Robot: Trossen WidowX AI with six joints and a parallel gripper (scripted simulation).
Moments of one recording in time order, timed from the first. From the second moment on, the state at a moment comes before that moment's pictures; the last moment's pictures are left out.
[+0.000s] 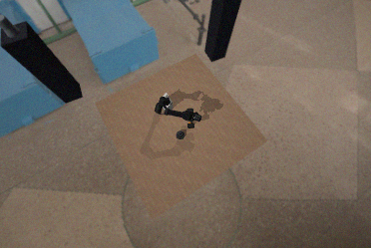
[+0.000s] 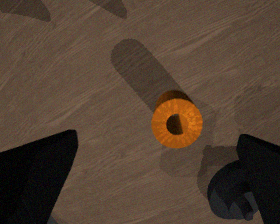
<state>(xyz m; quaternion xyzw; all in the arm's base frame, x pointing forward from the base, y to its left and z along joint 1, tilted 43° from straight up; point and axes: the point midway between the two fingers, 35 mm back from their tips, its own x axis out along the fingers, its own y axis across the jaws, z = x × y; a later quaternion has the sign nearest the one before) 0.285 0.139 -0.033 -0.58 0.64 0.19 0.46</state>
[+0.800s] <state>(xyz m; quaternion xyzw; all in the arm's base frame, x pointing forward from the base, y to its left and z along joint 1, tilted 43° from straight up) 0.288 0.144 -0.019 -0.45 0.66 -0.05 0.60</state>
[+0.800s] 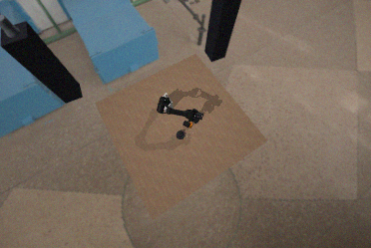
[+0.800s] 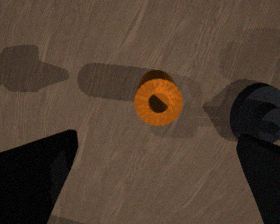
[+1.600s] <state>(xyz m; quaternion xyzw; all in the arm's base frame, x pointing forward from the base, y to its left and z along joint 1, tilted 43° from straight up) 0.297 0.122 -0.041 -0.32 0.63 -0.19 0.68</state>
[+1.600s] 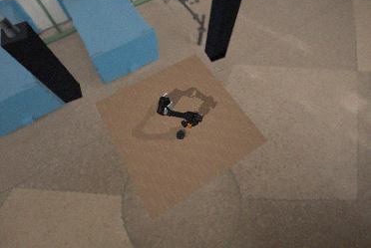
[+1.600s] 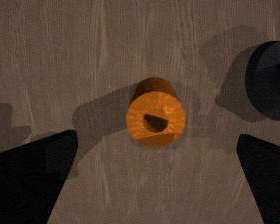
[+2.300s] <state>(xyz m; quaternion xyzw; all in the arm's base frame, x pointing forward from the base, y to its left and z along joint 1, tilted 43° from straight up) 0.303 0.103 -0.065 -0.32 0.63 -0.19 0.68</state>
